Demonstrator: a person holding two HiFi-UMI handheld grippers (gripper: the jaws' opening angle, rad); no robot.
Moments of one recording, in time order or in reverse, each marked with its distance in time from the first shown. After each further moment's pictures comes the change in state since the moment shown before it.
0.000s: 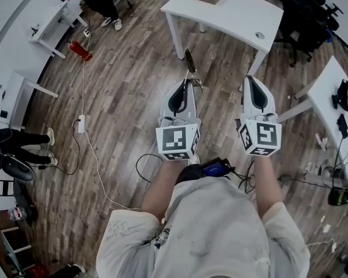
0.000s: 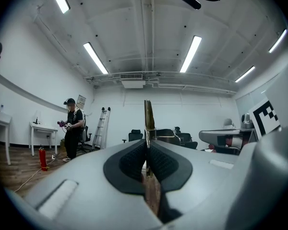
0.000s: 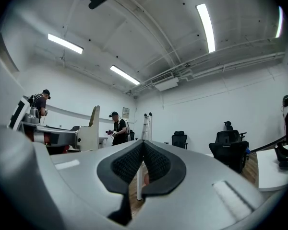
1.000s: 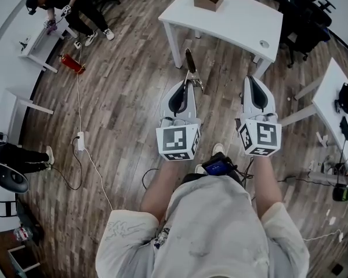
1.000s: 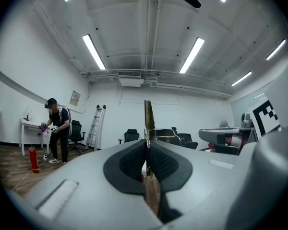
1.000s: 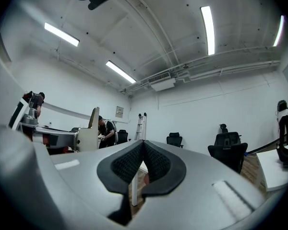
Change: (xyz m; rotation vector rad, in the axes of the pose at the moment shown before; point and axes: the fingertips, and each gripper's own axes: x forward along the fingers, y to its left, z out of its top) left arm 0.185 0.300 0.003 -0.020 0.005 -0.084; right arm 0.313 0.137 -0.011 -0.022 -0.007 -0.092
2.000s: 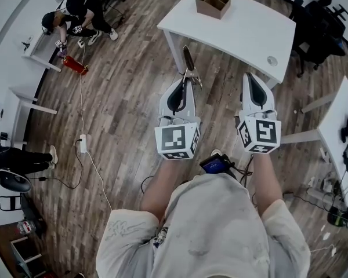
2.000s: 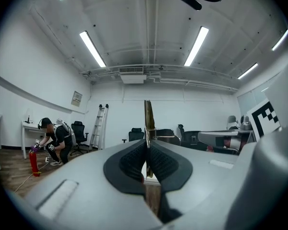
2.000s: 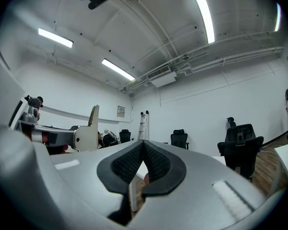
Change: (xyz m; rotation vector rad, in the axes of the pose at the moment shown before) left arm 0.468 0.017 -0.055 0.027 0.018 0.061; right arm 0.399 -0.263 -0.076 0.047 0.013 0.060
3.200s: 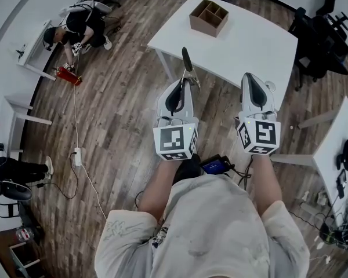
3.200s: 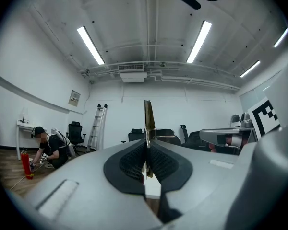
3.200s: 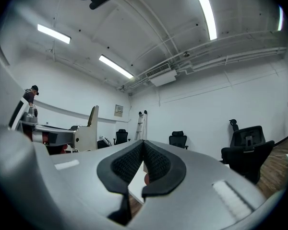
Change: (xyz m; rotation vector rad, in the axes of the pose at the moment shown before) left arm 0.451 0.049 -0.036 0.000 -0.008 0.007; right arm 0.391 -0.230 -0.036 -0.028 -0.003 0.000
